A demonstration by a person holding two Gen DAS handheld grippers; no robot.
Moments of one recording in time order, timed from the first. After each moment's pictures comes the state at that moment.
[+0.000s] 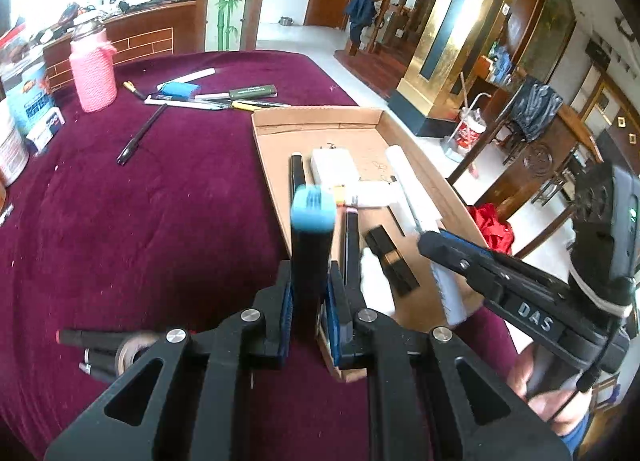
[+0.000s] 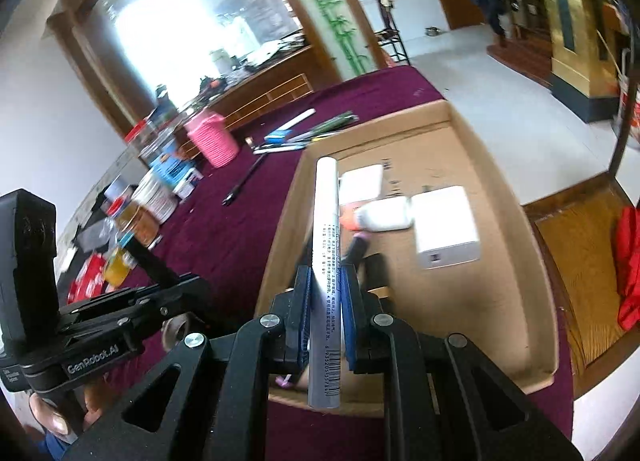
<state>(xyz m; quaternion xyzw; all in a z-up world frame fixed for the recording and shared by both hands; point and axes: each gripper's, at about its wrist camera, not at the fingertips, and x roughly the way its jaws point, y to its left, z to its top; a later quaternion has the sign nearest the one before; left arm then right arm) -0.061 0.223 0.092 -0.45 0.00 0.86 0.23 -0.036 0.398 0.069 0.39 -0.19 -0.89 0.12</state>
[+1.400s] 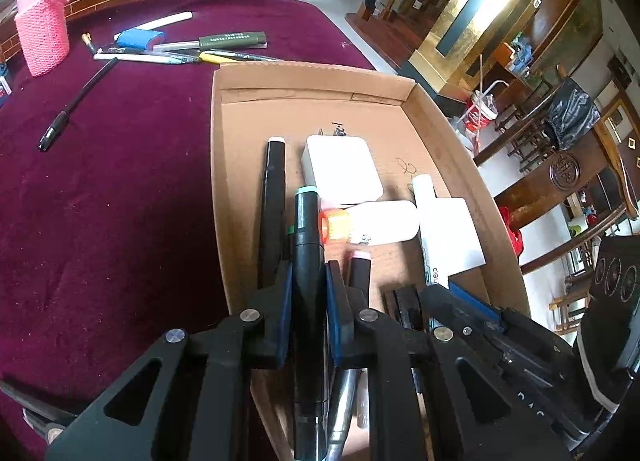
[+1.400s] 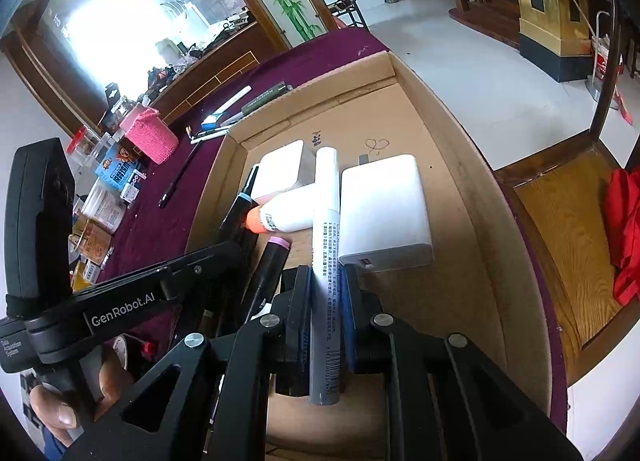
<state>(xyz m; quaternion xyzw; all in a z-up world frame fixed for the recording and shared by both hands) -0.132 0.275 0.038 -0.52 -0.03 0.82 0.23 -0.074 0.430 0.028 0.45 -0.21 -0.87 0.06</state>
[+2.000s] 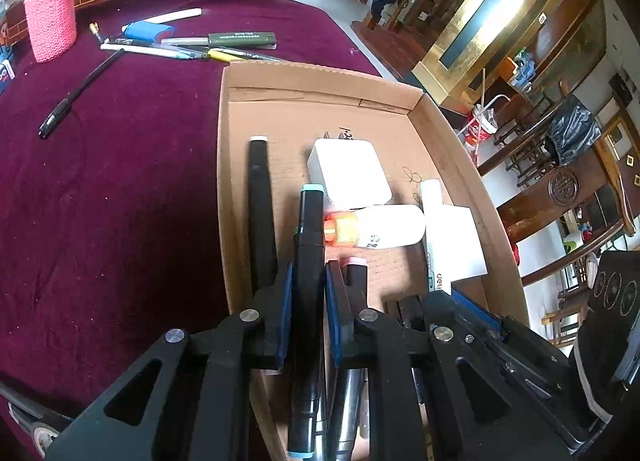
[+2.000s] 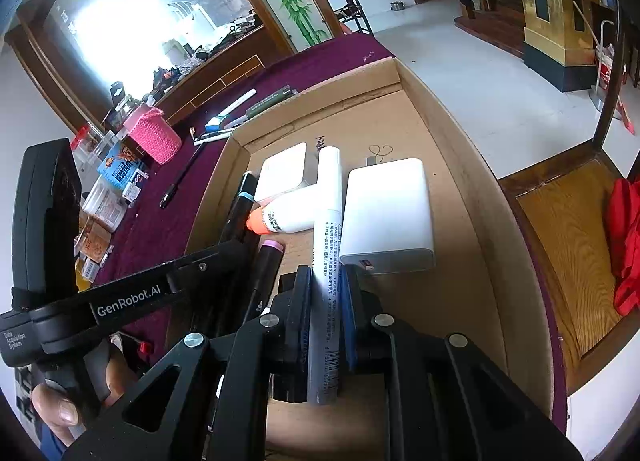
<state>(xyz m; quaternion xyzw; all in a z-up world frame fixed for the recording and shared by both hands) -0.136 0.269 0.032 -0.52 -0.05 0.82 0.22 -0.074 0.428 0.027 0.43 -0.20 -0.88 0.07</state>
